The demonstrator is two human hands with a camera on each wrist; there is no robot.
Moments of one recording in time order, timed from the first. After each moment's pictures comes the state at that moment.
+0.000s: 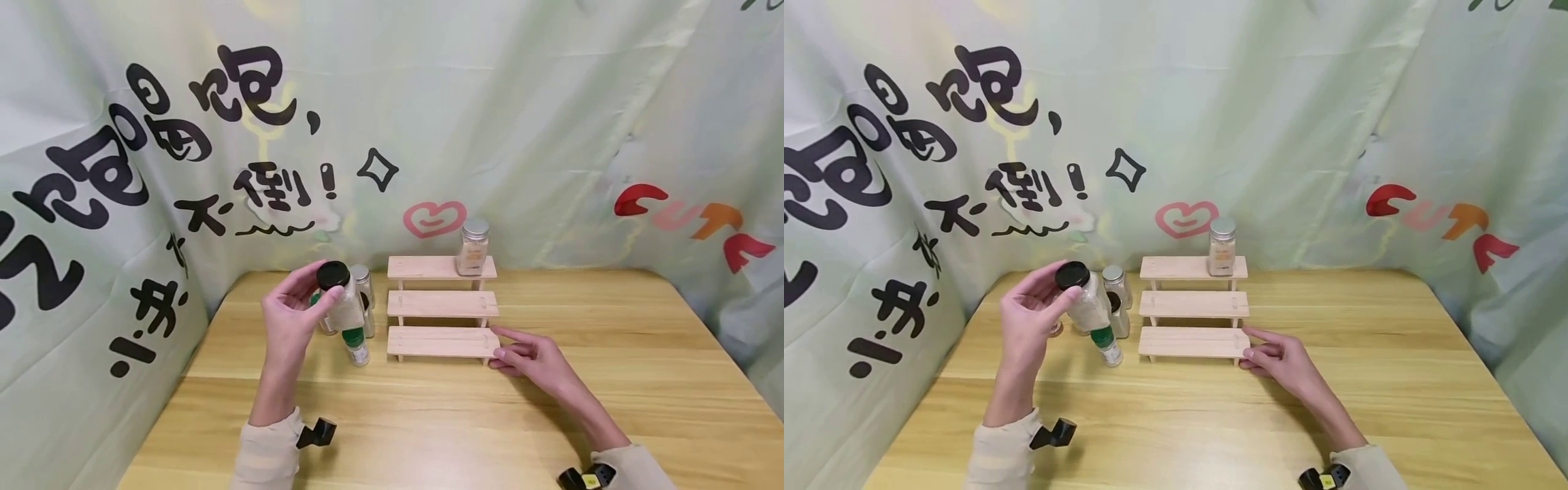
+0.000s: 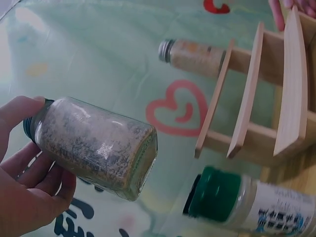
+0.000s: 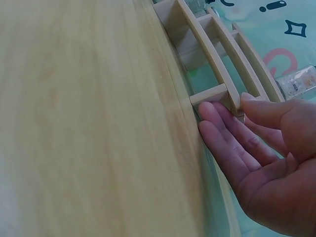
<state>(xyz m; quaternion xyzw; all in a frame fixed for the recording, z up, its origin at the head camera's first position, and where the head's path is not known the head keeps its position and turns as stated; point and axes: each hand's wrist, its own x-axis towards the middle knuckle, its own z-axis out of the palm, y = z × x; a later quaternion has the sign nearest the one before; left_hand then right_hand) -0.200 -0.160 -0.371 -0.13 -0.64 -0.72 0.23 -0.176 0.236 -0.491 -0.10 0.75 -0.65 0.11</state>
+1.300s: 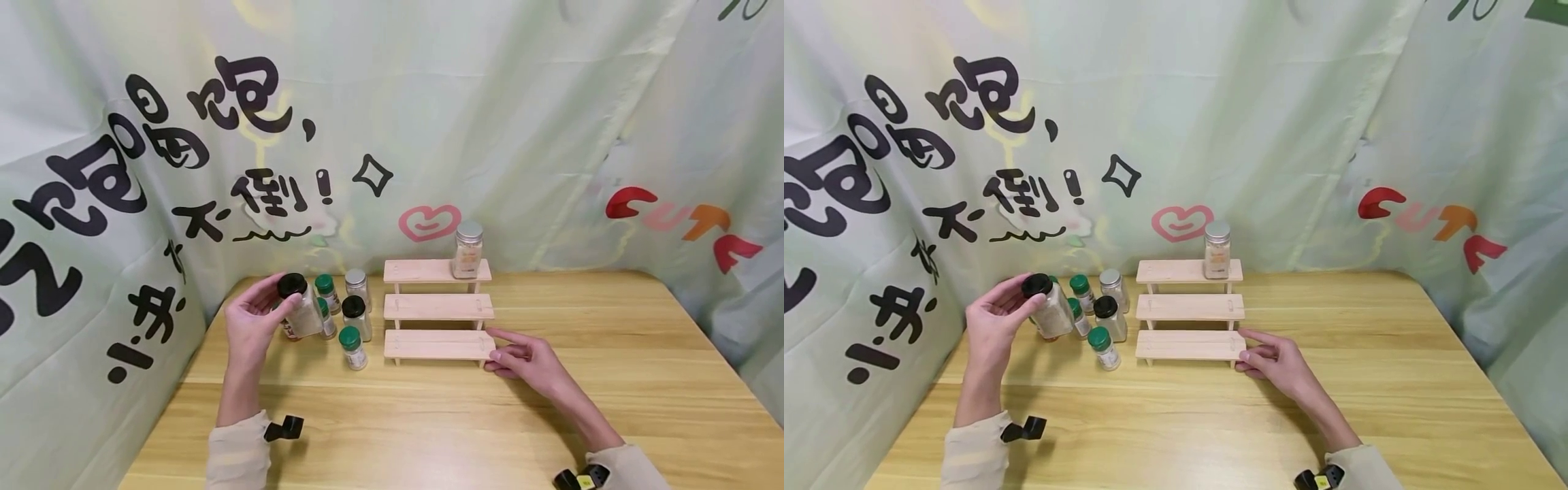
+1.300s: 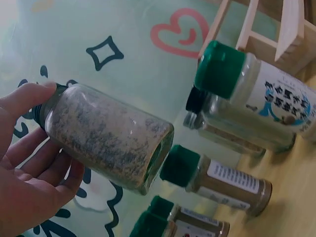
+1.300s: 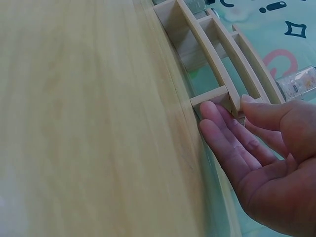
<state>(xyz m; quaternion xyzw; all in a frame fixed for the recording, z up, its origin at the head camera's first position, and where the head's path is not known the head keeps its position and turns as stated) -0.215 -0.222 -0.394 -0.03 -0.67 -0.71 0.22 -0.174 0.237 -0.492 -0.09 0.74 -0.66 0.11</state>
